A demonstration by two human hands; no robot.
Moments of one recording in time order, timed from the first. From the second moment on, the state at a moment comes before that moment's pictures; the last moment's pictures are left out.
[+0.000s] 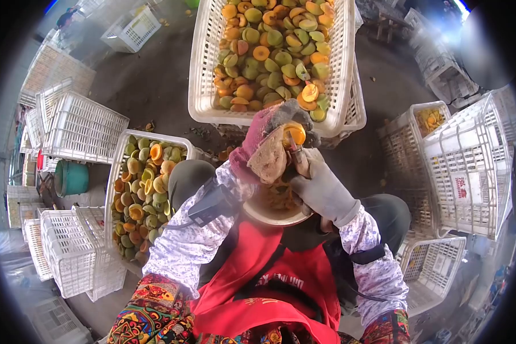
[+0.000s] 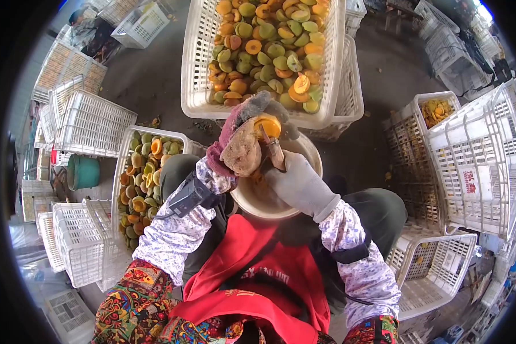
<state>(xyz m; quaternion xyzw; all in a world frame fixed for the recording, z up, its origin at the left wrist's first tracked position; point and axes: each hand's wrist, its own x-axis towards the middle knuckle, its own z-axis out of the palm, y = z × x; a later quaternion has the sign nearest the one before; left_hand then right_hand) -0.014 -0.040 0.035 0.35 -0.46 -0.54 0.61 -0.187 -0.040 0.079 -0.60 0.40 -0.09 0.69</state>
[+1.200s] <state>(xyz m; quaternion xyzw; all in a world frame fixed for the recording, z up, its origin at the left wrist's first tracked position) 0.022 -0.004 0.077 0.26 -0.27 -0.54 0.75 -0.224 -0.020 0.051 -0.93 0.32 -0.09 0.18</state>
